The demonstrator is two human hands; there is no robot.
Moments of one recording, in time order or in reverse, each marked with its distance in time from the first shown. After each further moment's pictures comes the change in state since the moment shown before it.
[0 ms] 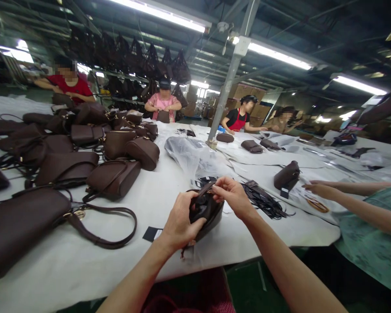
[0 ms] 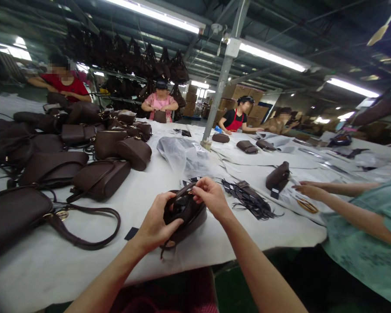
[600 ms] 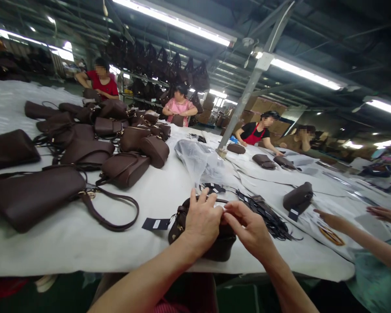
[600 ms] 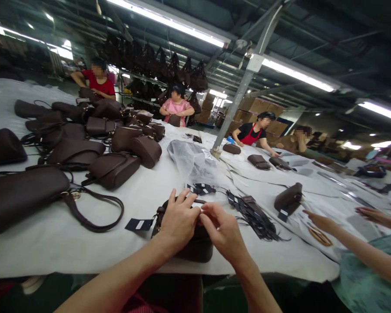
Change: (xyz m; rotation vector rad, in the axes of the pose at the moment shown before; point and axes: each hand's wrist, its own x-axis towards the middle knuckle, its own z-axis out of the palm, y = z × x) left_hand 0.022 0.042 0.044 0.603 -0.060 0.021; right_hand -0.069 -0.007 -0.033 -0.402 -0.132 -0.292
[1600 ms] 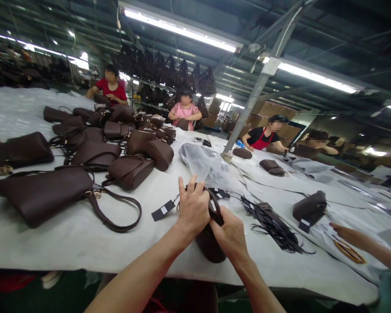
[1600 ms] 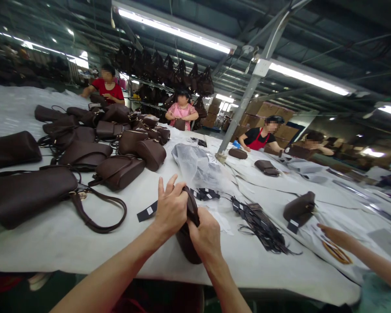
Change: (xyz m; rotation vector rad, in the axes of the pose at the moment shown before) left_hand 0.014 -0.031 -0.008 -0.024 0.211 -0.155; right_hand 0.020 0.011 0.050 -0.365 0.188 -0.004
